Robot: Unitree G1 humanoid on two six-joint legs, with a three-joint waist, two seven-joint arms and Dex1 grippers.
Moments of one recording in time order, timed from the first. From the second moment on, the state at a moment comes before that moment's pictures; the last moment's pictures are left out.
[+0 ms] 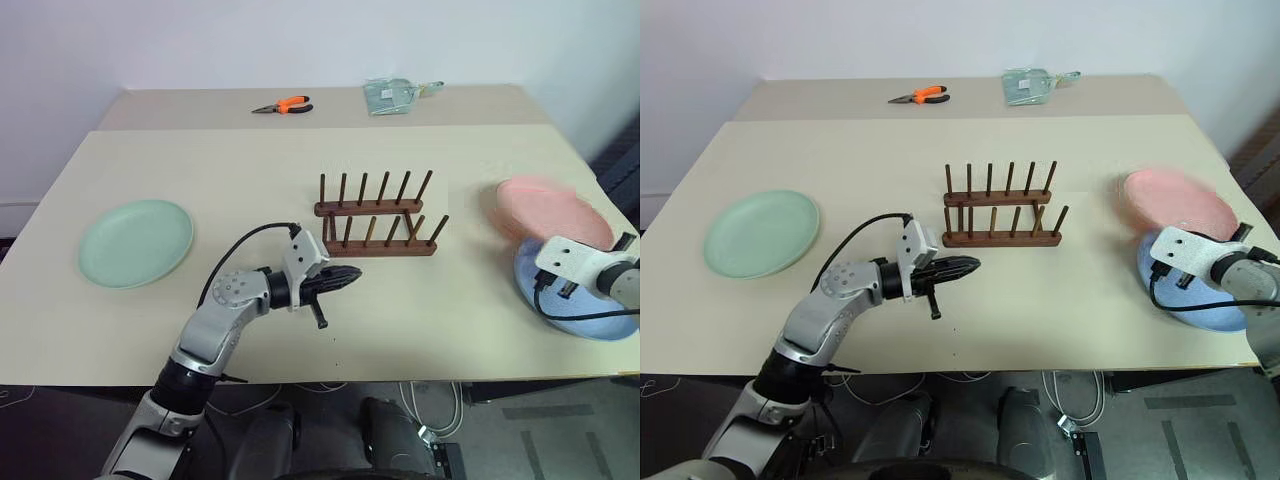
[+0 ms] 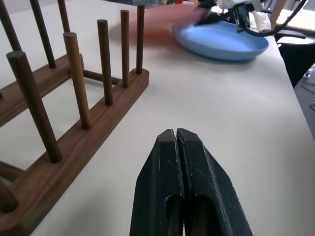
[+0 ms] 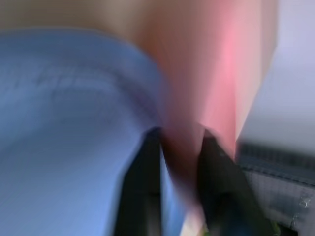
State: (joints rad) left arm -0.34 0.30 -0.27 -0.17 -0.27 0.41 -0.84; right arm -0.12 -1.08 -0.09 0.20 -0.33 0.04 0.48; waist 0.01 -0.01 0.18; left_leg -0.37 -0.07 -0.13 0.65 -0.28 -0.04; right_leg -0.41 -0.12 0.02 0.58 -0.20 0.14
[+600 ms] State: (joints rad) left arm -0.33 0.34 -0.25 -0.16 -0.27 0.40 -0.82; right arm -0.38 -0.67 -0.45 -0.45 1.04 0.78 0.39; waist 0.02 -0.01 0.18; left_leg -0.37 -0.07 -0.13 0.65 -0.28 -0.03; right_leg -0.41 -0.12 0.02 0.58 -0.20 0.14
